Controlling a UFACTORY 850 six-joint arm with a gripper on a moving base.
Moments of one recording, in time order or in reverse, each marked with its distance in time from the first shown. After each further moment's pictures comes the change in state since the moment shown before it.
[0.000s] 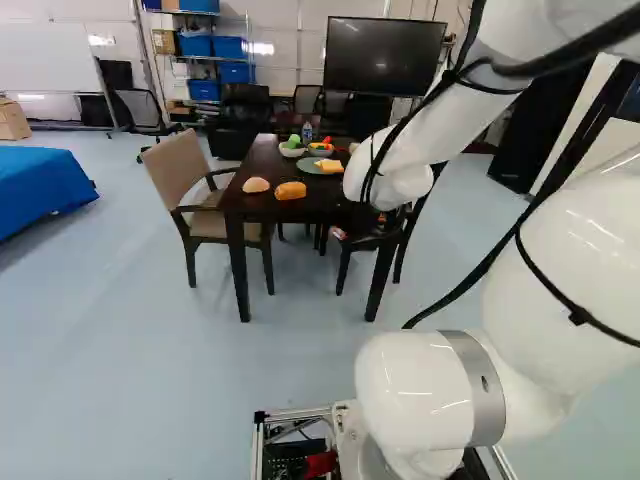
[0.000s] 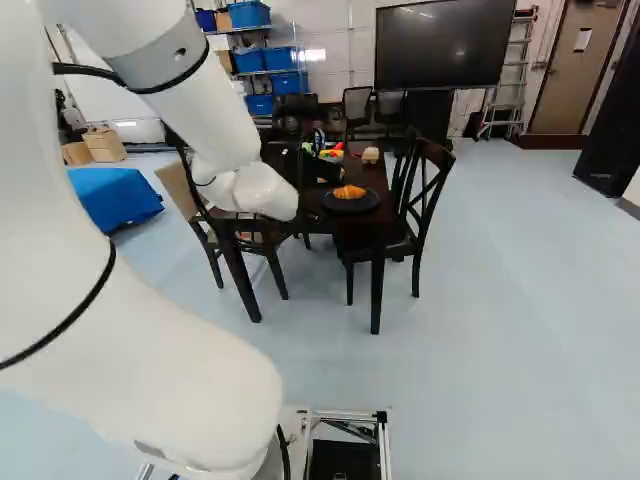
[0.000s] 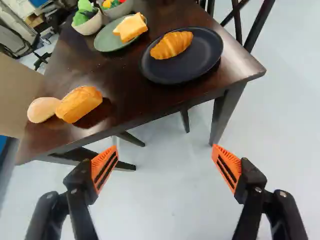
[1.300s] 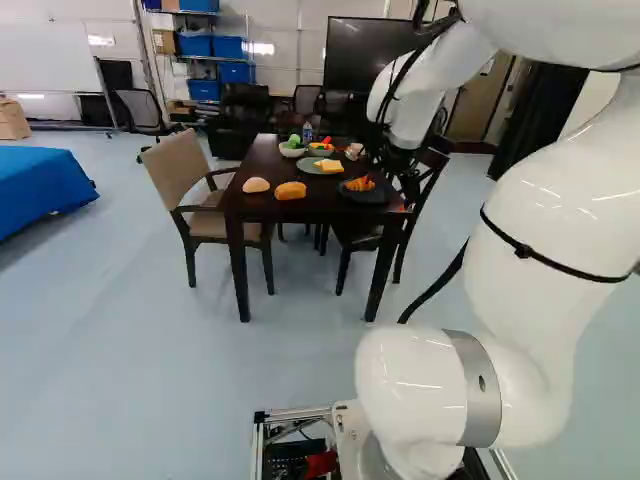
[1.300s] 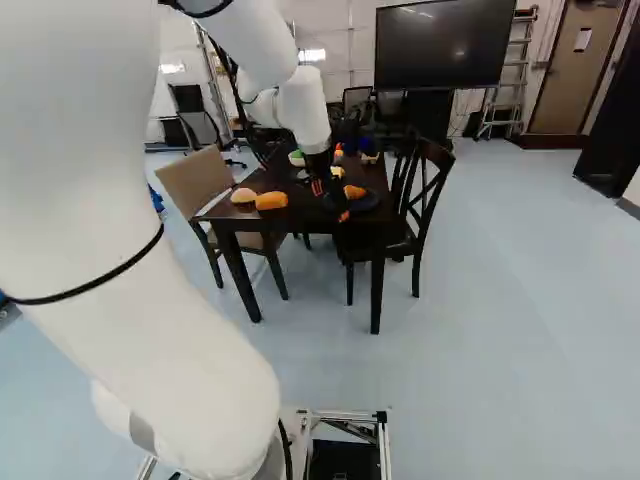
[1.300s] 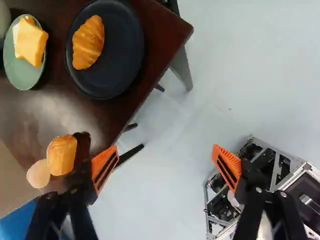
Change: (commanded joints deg) arm -7.4 -10.6 -29.6 0.5 -47.3 24.5
